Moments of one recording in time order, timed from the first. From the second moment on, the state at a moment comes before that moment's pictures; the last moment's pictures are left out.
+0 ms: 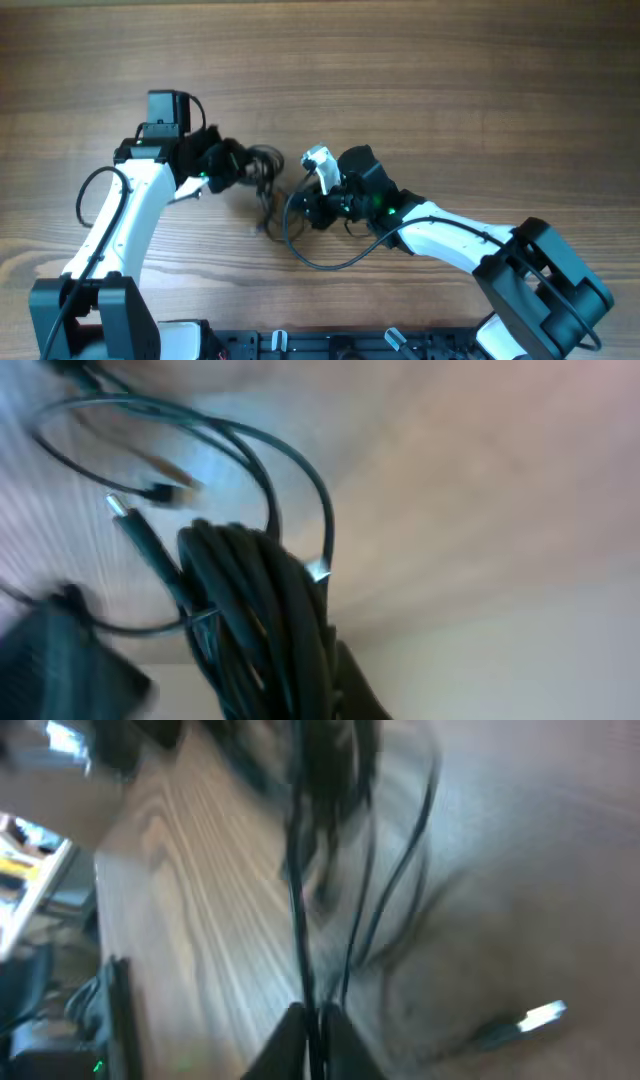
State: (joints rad) left arm 0.00 1.52 1.01 -0.65 0.56 -2.09; right arm 0.70 1.70 0.72 0.30 -0.57 0.41
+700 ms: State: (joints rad) left arm -0.26 1.52 1.02 -0.41 0.95 -0.69; right arm 0.12 1.27 0.72 -0.24 -0.55 0.31
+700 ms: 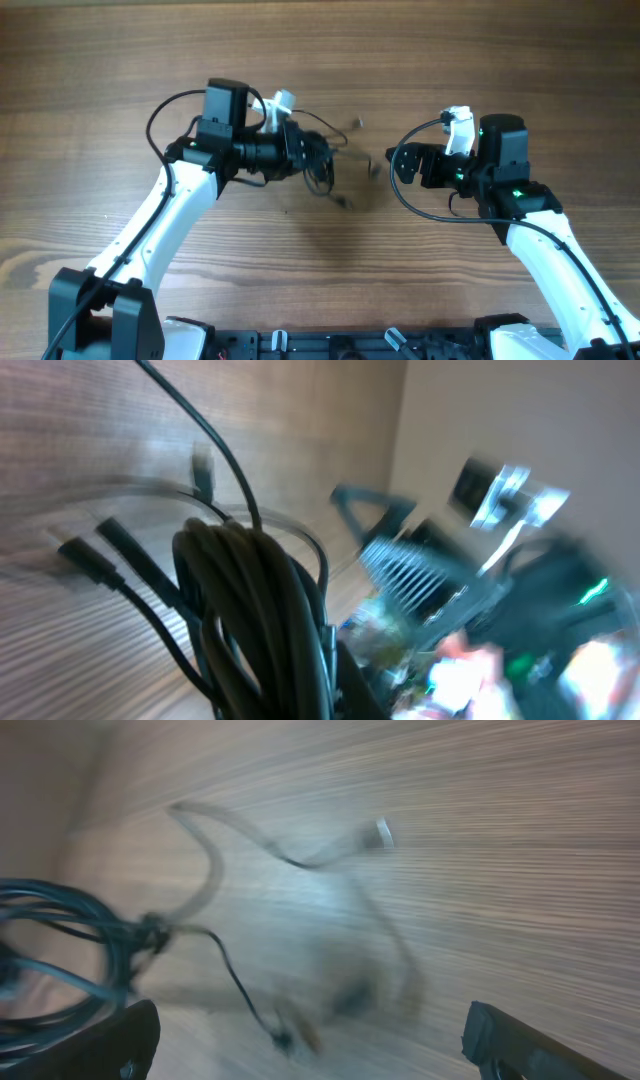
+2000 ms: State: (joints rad) left arm -0.29 1.52 1.02 -0.71 1.35 0.04; right arm 0.29 1.64 0.72 0.40 -1.56 0.07
